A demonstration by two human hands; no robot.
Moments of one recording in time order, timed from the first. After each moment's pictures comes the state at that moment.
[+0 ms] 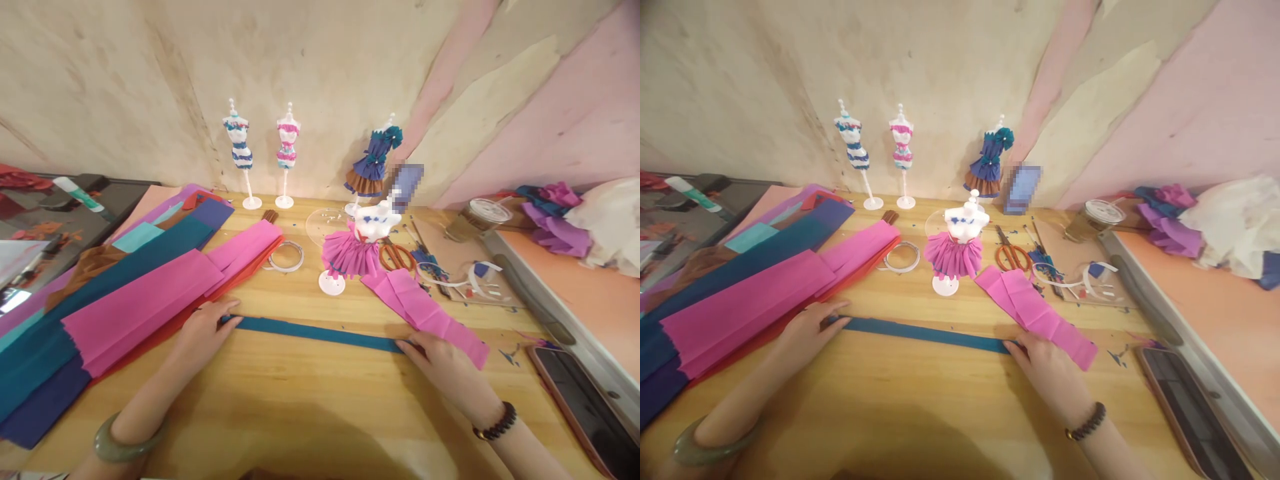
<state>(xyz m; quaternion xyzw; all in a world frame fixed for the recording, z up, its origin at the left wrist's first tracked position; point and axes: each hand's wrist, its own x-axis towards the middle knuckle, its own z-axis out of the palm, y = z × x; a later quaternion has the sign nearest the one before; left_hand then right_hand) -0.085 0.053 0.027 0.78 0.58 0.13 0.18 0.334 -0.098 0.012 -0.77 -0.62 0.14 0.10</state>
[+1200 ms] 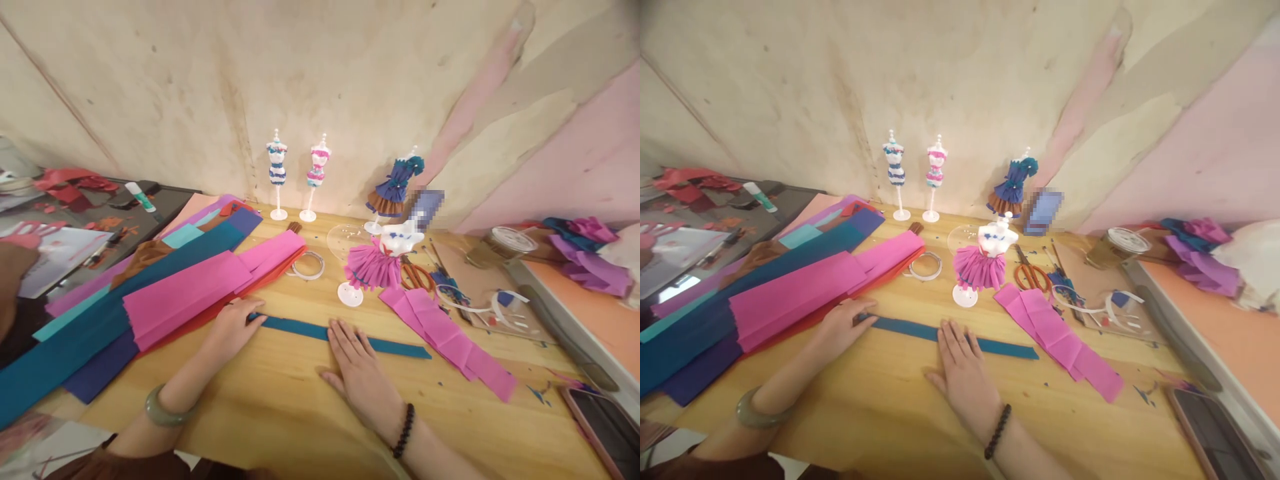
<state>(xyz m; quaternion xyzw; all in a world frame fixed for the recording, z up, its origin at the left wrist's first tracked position) -0.087 0.050 0.014 0.80 0.55 0.19 0.17 0.195 -0.061 -0.022 -0.53 -0.84 -0.04 0.13</state>
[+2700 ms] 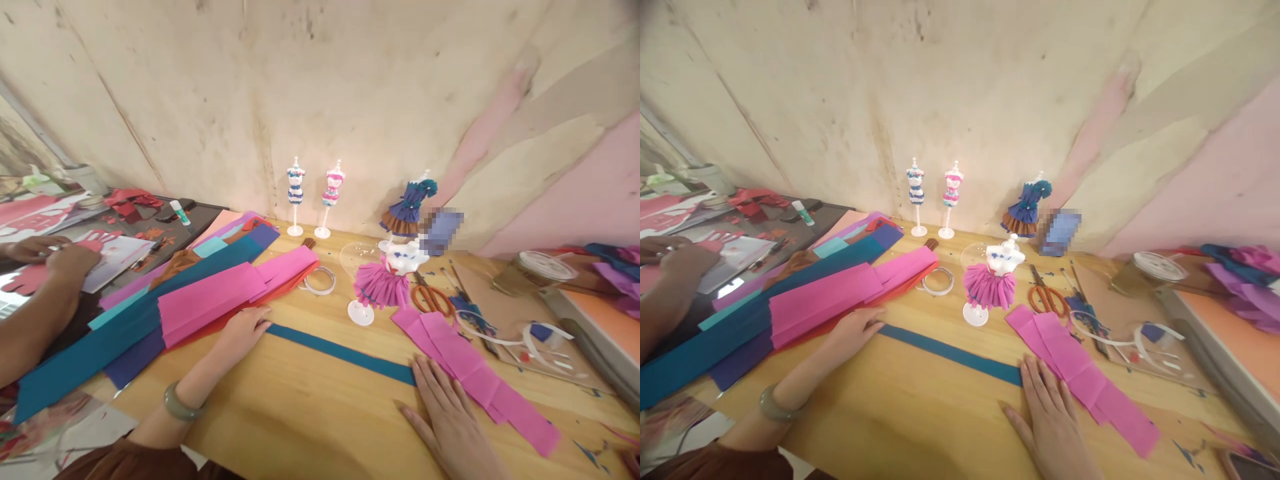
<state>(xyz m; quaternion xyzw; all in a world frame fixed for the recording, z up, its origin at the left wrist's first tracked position) -0.088 0.046 0.028 0.79 0.59 0.12 0.15 0.315 -0.106 -0.049 -0.59 -0.78 -0.19 0.12</state>
